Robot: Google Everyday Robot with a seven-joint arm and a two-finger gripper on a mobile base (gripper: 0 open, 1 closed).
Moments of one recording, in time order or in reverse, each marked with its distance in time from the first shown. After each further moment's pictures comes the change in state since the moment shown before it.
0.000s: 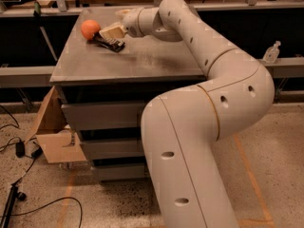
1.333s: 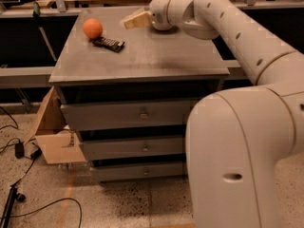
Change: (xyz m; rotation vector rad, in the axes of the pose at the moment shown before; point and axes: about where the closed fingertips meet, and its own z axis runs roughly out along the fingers) arm -0.039 -0.035 -0.101 0.151 -0.117 -0.028
